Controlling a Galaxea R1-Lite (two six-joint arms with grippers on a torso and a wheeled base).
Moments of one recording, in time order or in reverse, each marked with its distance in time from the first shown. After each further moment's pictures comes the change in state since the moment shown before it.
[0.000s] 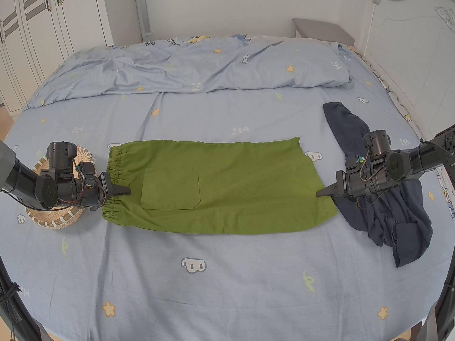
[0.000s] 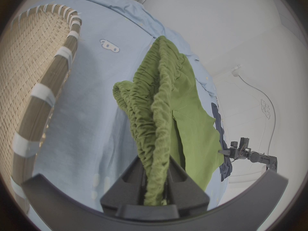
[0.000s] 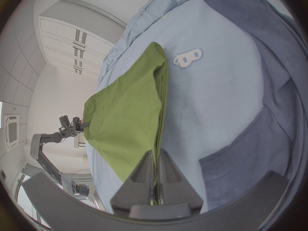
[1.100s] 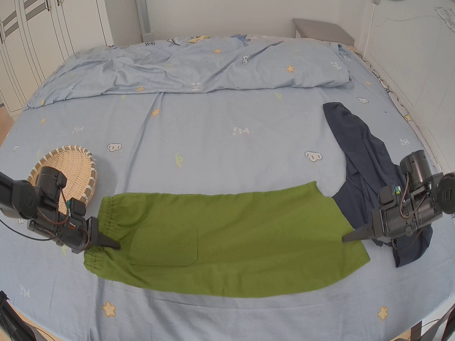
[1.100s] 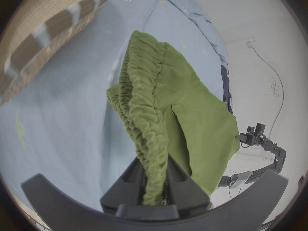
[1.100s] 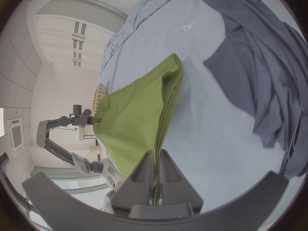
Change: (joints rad) left arm 0.026 -0.194 0.158 0.522 -0.006 0.284; right arm 0.026 -0.476 0.529 0.078 -0.003 0.000
